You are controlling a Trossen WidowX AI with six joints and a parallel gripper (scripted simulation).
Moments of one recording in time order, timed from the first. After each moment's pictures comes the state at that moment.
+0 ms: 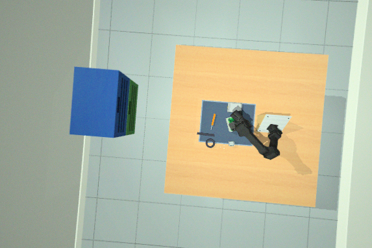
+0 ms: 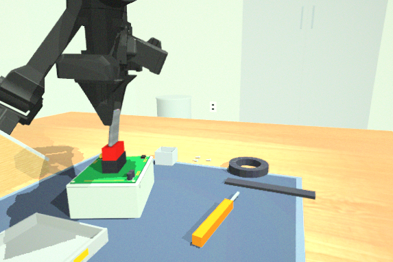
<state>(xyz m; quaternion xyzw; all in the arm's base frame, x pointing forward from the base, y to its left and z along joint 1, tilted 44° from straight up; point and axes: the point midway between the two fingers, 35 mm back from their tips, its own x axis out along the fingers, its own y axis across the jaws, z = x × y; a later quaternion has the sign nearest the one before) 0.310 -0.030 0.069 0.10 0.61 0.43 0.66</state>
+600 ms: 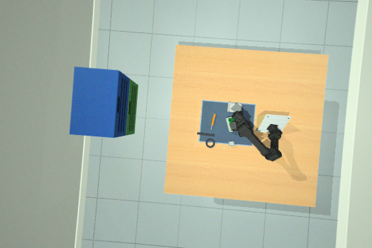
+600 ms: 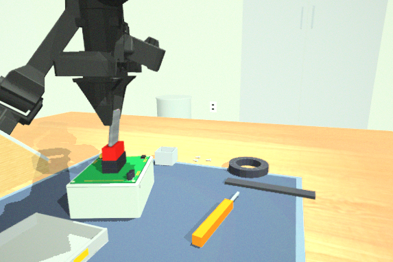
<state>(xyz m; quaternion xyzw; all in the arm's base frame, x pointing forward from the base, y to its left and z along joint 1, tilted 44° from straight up) 0.308 -0.029 0.064 0.11 0.61 0.41 0.67</state>
